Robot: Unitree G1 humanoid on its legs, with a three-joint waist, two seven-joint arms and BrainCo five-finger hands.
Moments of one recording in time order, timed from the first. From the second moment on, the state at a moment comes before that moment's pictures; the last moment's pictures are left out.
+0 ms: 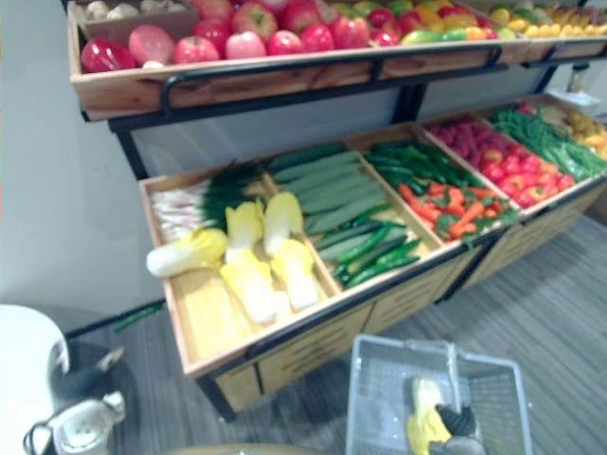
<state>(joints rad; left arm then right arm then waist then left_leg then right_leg) 0.28 -0.04 0.57 0.27 0.30 0.05 0.49 0.18 -0.19 -0.38 0.88 -0.29 -0.14 -0.21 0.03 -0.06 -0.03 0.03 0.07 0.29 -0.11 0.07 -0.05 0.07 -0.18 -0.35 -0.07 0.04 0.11</state>
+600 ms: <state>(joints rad) 0.28 0.00 0.59 0.84 0.20 0.07 0.60 0.09 -0.18 -0.29 0.99 -0.27 -0.19 -0.26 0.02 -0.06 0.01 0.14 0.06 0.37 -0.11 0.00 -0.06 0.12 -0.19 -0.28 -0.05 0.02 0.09</state>
